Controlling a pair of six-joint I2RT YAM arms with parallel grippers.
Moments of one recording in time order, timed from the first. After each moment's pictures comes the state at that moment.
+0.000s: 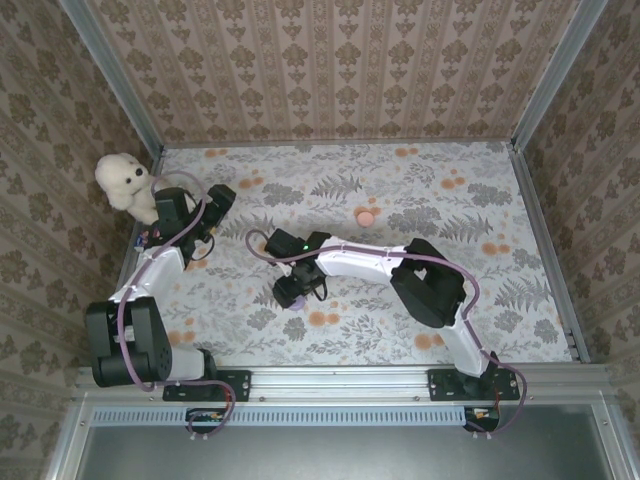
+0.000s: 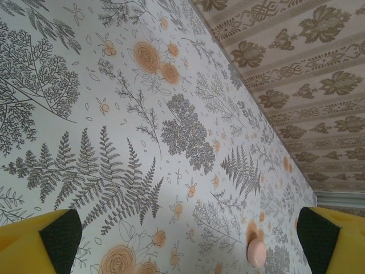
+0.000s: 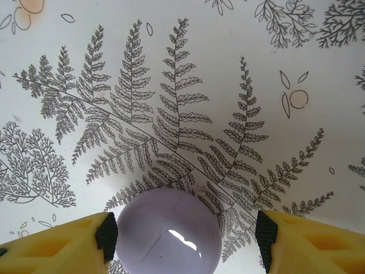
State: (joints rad) left arm 0.03 1.35 0.79 -0.01 0.39 -0.85; right arm 0.96 2.14 1.62 -0.76 -0.10 0.30
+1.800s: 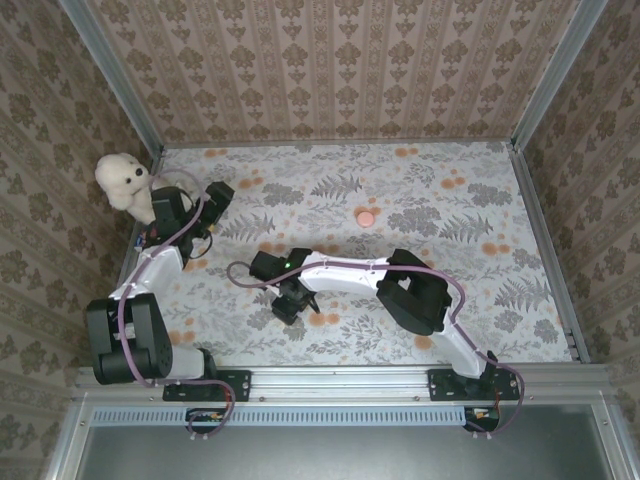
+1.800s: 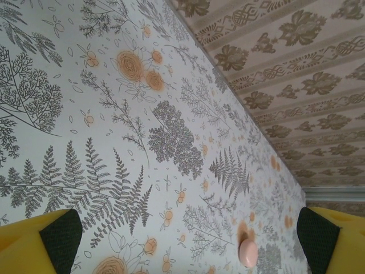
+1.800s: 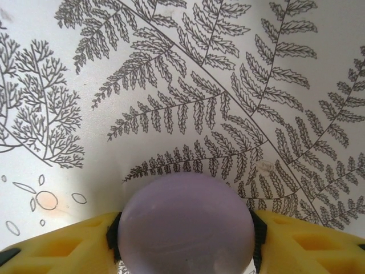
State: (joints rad) left arm 0.06 1.36 0.77 0.06 0.44 -0.85; right arm 1.08 2.21 1.71 -0.90 0.05 0.13
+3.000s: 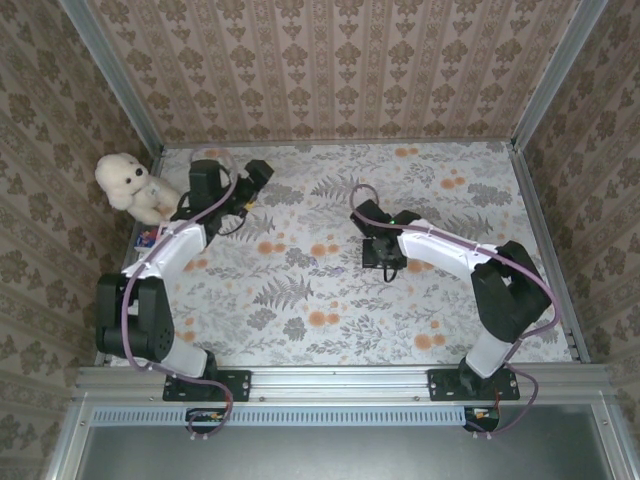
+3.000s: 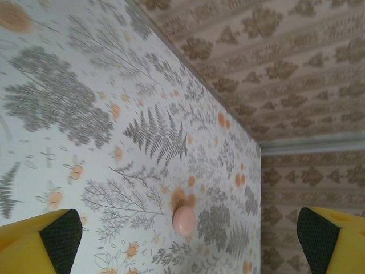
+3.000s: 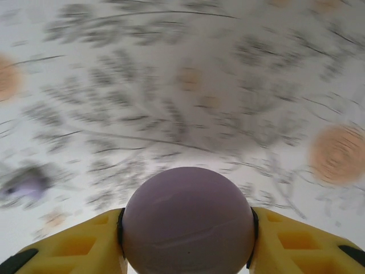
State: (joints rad) left arm -0.22 1.51 1.03 -0.01 0.42 -0.95; right arm 0.60 1.69 1.15 -0.79 0.20 0.73
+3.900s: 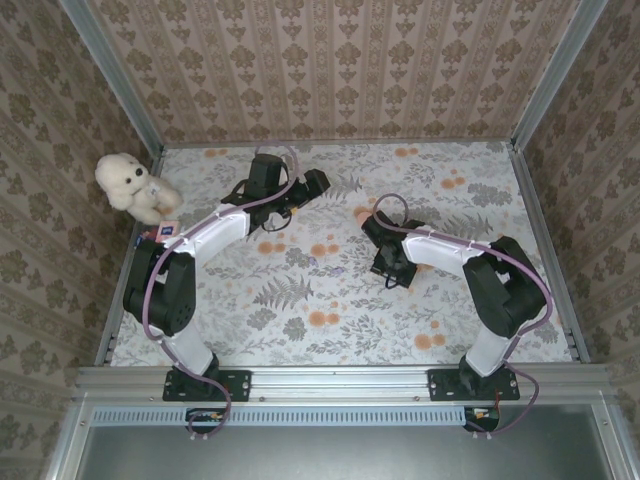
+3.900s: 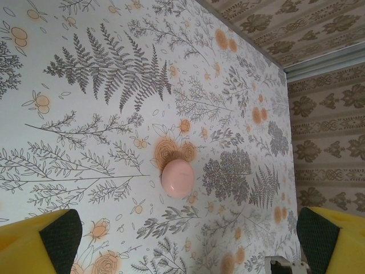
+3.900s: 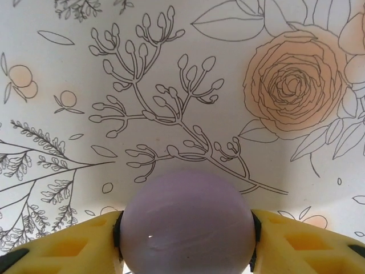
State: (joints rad) left arm -0.49 1.71 1.22 -0.11 0.33 -0.85; right arm 0.55 1.73 1.03 -0.74 0.16 1.08
